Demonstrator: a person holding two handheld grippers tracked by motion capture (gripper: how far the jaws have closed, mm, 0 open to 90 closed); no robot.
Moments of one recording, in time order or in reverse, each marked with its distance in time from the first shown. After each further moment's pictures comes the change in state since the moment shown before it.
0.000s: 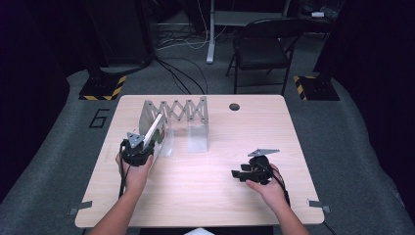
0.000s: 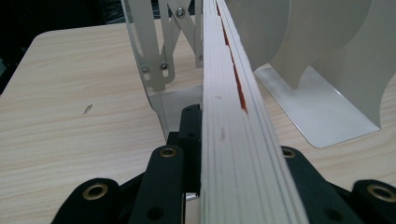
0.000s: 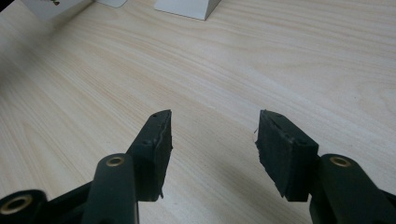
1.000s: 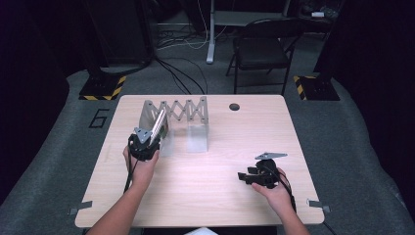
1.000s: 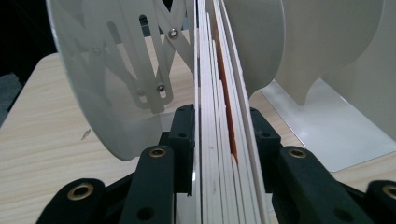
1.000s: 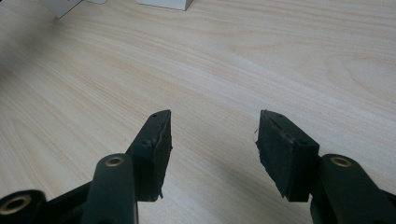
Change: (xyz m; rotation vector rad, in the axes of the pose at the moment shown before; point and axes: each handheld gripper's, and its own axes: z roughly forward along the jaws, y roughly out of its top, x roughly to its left) left arm -0.012 0.012 0.015 -0.026 0.038 0.063; right arm -0.008 -0.014 -0.013 -0.007 -0.036 0.043
